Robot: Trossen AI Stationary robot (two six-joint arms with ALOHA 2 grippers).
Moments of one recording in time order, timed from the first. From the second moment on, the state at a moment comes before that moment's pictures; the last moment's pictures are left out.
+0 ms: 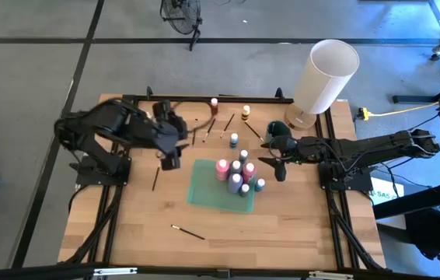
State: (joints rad) left arm -0.23 1.59 2.16 -1.57 -0.54 -0.22; right arm 0.09 0.92 0.52 0.00 0.25 0.19
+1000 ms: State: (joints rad) left arm -0.09 1.30 2.16 -1.57 -0.51 -0.47; right arm 0.05 0.92 1.42 -1.04 0.42 0.11
